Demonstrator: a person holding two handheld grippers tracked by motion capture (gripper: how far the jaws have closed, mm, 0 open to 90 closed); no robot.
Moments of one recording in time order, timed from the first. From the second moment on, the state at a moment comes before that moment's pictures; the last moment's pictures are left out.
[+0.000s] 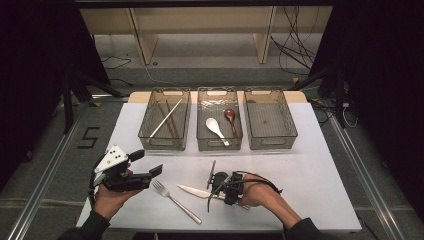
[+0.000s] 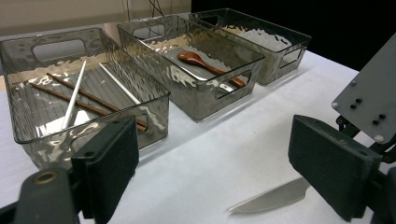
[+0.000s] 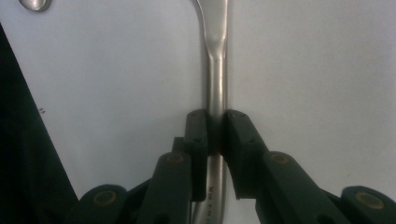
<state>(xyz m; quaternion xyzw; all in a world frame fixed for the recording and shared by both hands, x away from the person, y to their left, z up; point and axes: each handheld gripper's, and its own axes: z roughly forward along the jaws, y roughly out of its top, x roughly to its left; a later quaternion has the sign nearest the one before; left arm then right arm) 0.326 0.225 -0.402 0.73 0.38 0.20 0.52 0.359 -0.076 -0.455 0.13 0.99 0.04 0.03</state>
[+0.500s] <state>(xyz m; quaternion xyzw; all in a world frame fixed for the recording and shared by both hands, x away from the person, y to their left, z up) 0.326 0.225 -0.402 0.73 0.38 0.20 0.53 0.367 -0.092 -0.439 0.16 0.98 0.09 0.03</state>
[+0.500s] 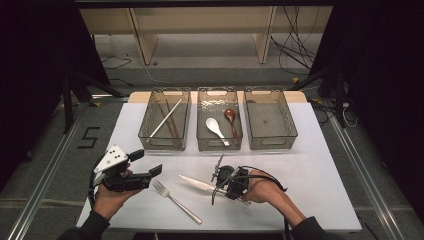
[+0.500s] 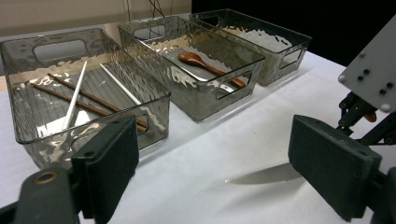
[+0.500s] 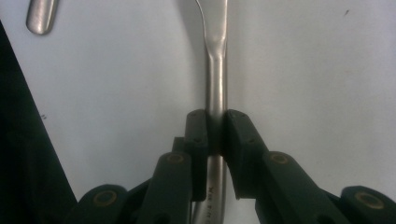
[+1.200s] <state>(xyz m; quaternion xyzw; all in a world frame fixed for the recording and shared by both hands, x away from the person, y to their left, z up) 0.326 0.226 -0.402 0.73 0.38 0.20 0.53 0.393 -0.149 -0.390 0.26 0.94 0.23 0.05</state>
